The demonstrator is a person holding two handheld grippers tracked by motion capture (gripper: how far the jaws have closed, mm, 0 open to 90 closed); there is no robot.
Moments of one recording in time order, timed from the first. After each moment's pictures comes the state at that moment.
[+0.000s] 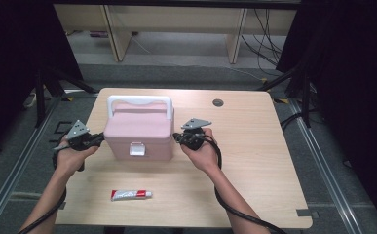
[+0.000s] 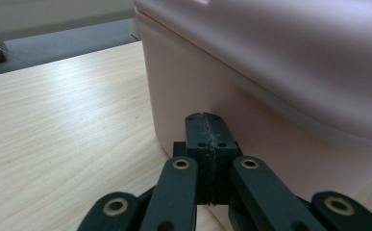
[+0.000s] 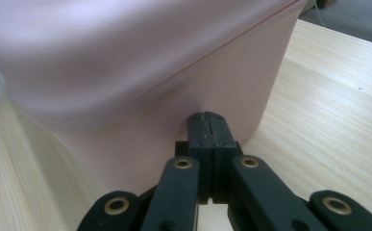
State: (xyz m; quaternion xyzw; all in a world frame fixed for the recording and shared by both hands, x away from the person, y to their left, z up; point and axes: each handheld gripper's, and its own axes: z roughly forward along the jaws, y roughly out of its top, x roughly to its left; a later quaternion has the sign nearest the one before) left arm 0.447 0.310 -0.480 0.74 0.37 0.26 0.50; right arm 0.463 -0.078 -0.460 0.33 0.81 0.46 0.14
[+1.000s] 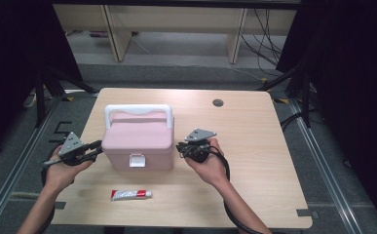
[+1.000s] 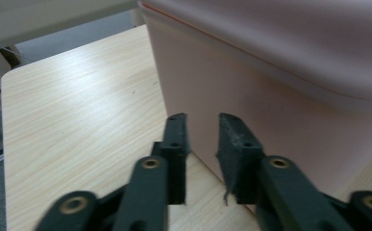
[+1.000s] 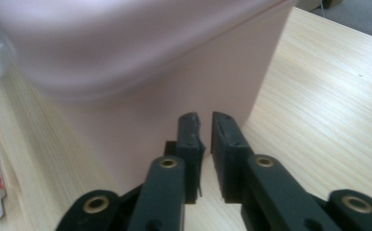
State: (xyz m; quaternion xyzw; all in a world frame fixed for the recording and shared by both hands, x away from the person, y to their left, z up) left arm 0.397 0.319 -0.476 0.75 0.36 0.27 0.47; right arm 0.423 -0.093 -0.455 0.30 0.83 0.44 0.16
